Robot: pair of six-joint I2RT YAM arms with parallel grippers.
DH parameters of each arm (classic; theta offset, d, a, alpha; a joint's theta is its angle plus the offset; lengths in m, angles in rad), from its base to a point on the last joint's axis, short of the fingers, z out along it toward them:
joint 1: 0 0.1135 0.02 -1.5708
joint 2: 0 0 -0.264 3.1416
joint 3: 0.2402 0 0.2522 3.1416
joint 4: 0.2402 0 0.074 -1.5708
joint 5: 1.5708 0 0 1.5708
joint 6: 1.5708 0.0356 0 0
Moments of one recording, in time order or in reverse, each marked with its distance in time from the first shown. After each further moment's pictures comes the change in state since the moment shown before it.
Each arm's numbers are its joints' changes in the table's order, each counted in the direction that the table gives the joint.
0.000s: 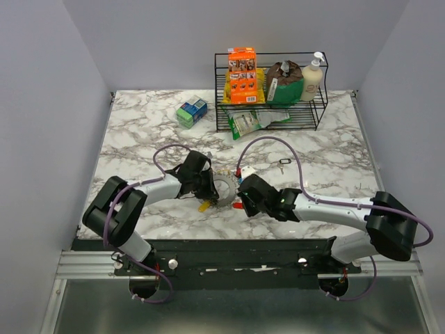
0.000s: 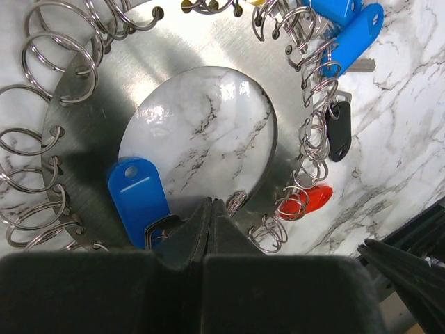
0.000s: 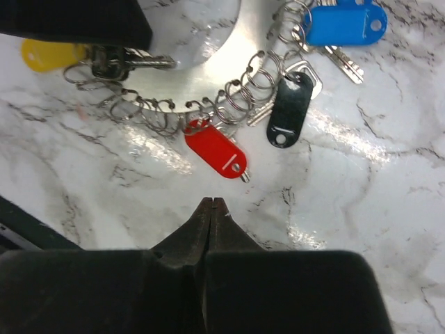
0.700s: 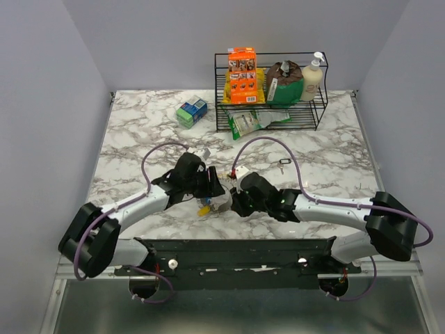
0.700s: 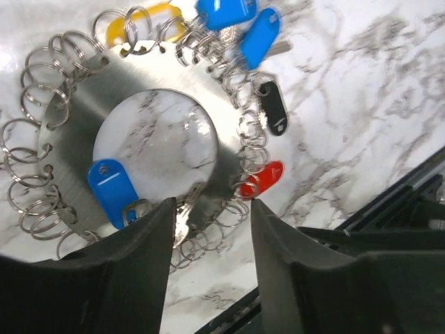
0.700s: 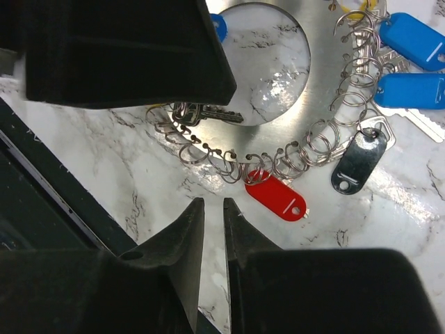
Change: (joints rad) left arm -0.044 -0.227 -0.070 0.006 -0.030 0.006; right arm 0.000 -0.016 -0.013 -0.153 -0.177 -0.074
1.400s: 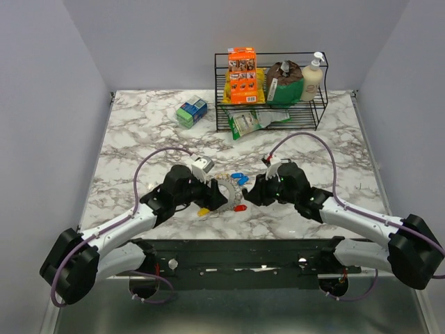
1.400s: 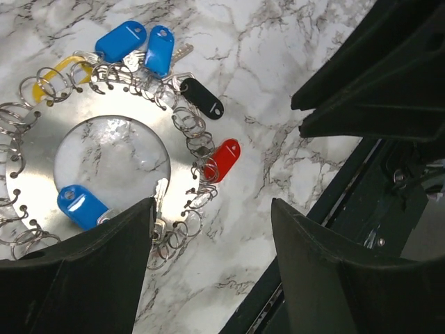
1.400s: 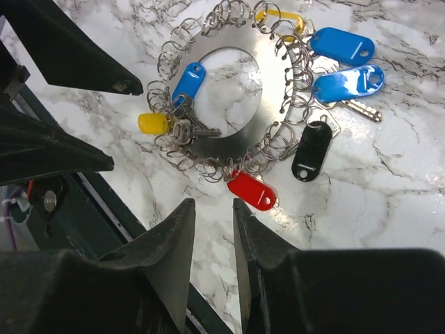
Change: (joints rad) left arm -0.043 -0.293 -0.186 -0.188 0.103 0.262; right arm -0.294 -0.256 -0.202 -0.142 -0.288 0.124
